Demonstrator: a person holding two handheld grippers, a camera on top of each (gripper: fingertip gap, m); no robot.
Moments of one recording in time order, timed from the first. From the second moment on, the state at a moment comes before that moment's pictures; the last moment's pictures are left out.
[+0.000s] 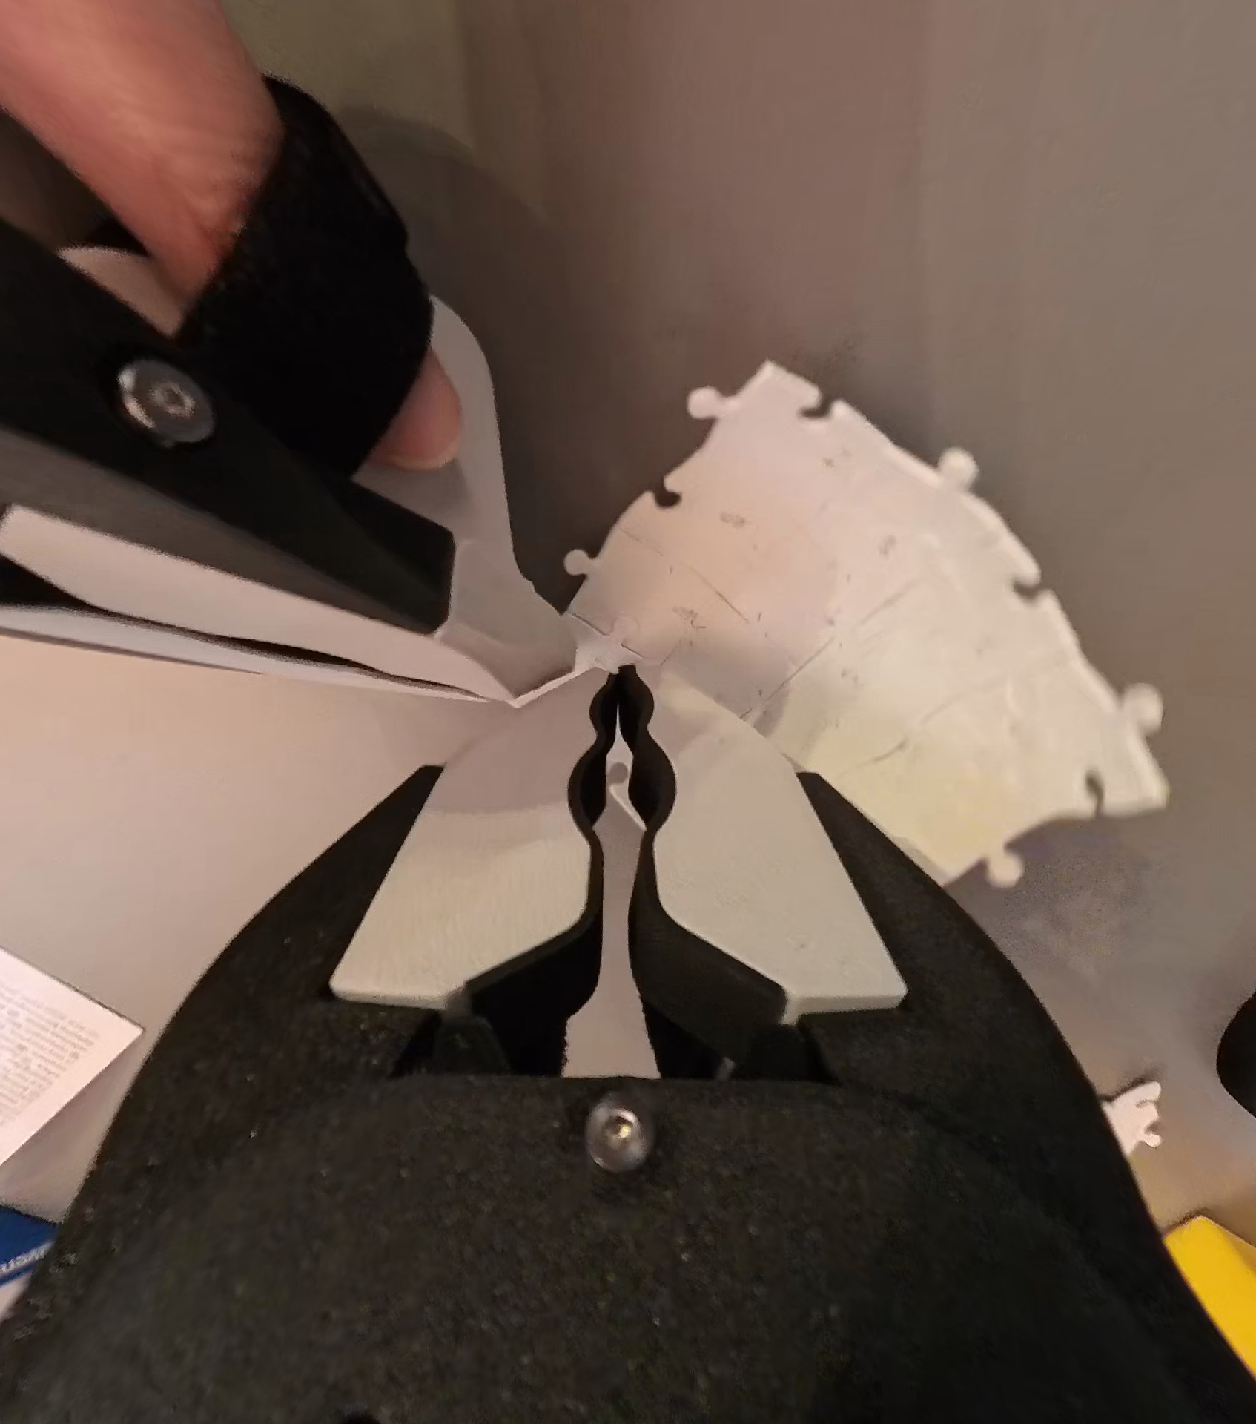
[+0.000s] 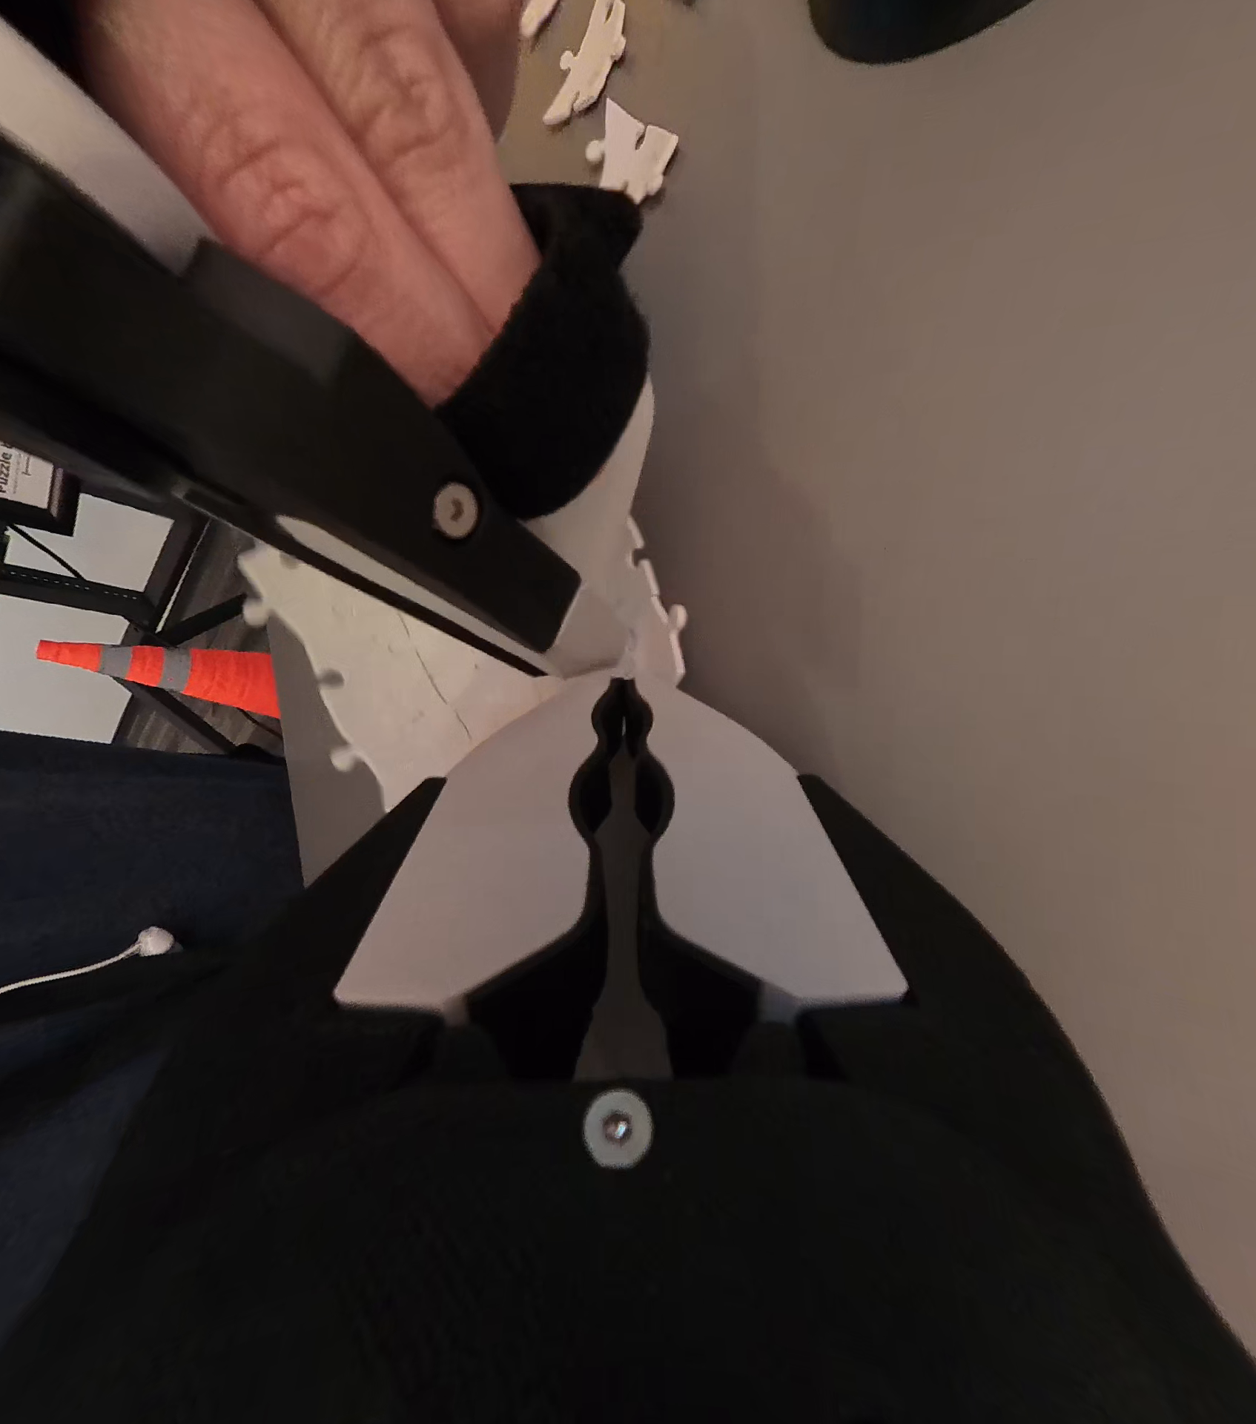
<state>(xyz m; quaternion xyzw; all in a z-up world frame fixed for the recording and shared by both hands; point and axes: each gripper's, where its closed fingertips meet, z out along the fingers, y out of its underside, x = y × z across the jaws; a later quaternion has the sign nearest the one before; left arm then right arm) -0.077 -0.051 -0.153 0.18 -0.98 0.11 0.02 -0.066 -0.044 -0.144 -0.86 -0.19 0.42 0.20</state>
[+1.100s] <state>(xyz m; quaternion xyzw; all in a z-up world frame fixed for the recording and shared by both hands) -0.120 -0.010 -0.104 0.46 -0.83 0.23 -0.20 -0.088 -0.040 -0.147 -0.85 -0.32 0.41 0.11</state>
